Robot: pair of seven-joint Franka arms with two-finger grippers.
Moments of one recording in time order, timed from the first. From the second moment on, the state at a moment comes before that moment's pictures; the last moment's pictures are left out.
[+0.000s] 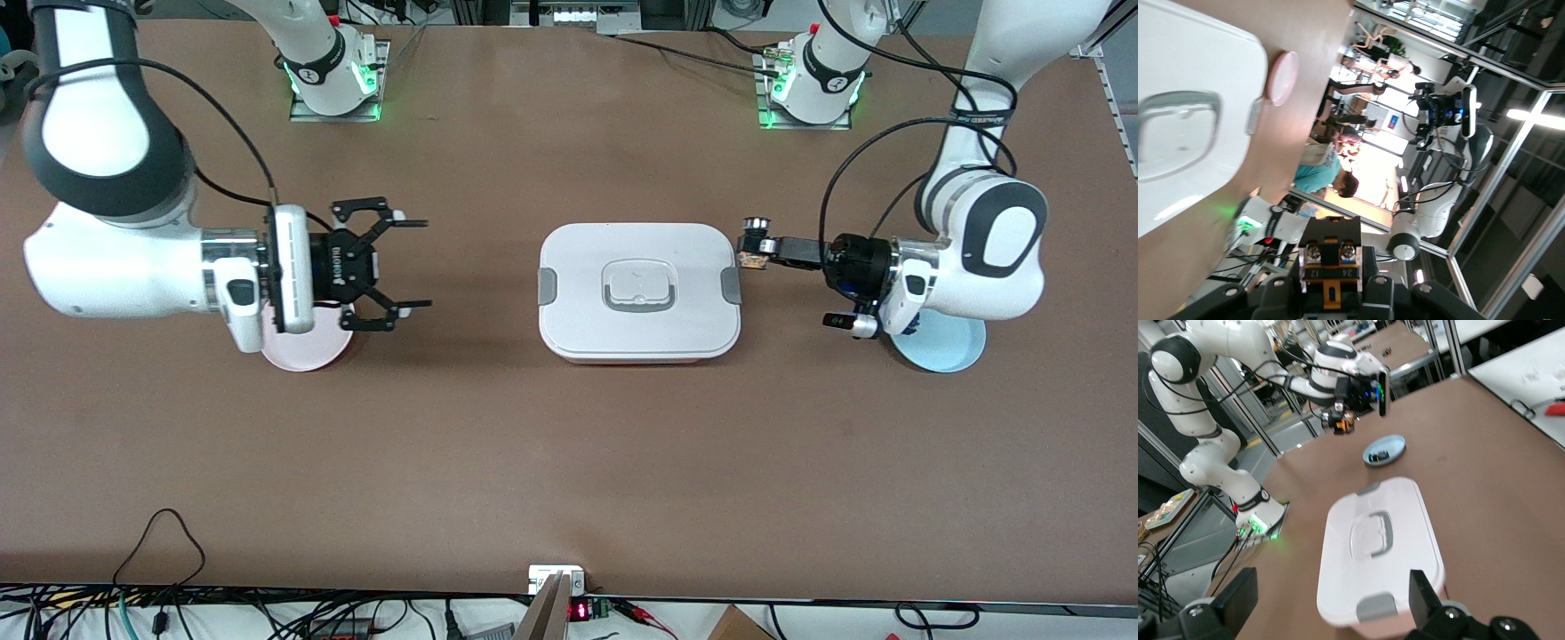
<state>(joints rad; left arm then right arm) -0.16 0.33 0.22 -1.96 -1.41 1.37 0.36 0.24 0.37 -0.09 -1.52 1.13 1.63 -1.37</state>
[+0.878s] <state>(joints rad) -0.12 0.26 0.32 -1.76 -0.61 1.36 0.35 0.24 0.06 -0.10 -1.51 0.10 1.46 -0.50</state>
